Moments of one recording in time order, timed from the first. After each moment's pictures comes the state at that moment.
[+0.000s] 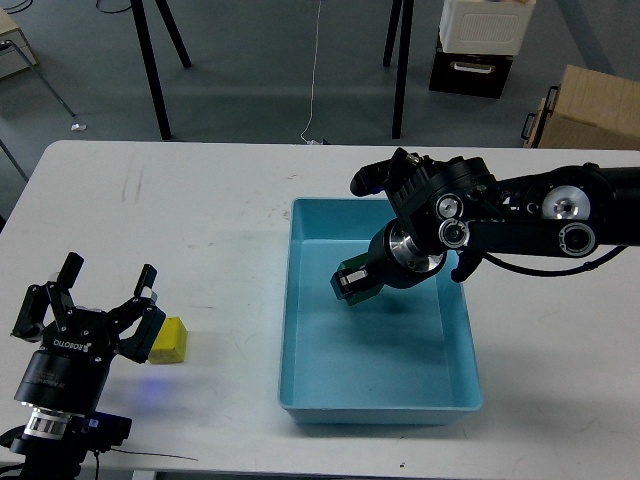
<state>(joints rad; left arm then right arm) 0.39 0.07 -1.43 -1.68 -0.39 -0.49 0.22 1.48 -0.20 -0.26 1.27 -0.73 0.49 -0.49</state>
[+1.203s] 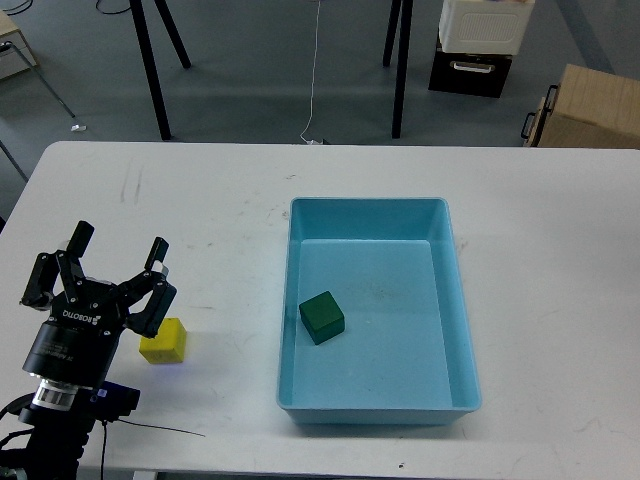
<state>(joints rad) 0.29 0.08 -1.42 -1.67 -0.39 -0.49 0.23 1.33 -0.97 0.42 0.76 0.64 0.49 -0.32</state>
